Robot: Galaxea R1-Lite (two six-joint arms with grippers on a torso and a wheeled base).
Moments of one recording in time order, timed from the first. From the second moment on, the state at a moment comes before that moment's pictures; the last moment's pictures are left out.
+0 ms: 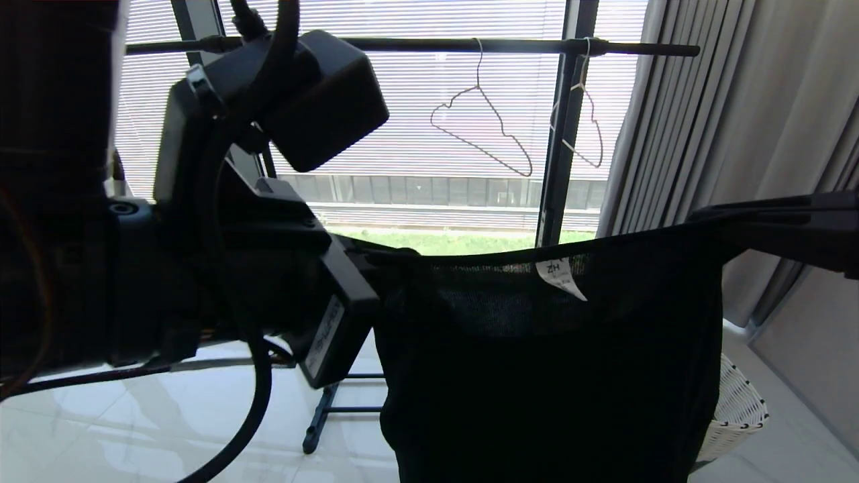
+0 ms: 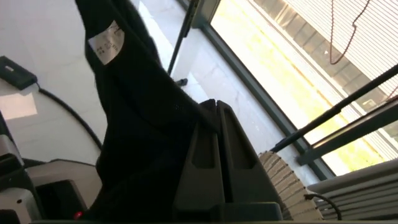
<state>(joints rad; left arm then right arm) -0.90 1.39 -1.28 0.34 0.09 0.24 0.81 1.18 -1.17 0.19 0.09 -0.30</state>
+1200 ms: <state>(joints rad) -0.82 1.38 -1.23 0.26 0.28 0.23 0.75 1.18 -1.18 0.39 -0.01 -0.30</state>
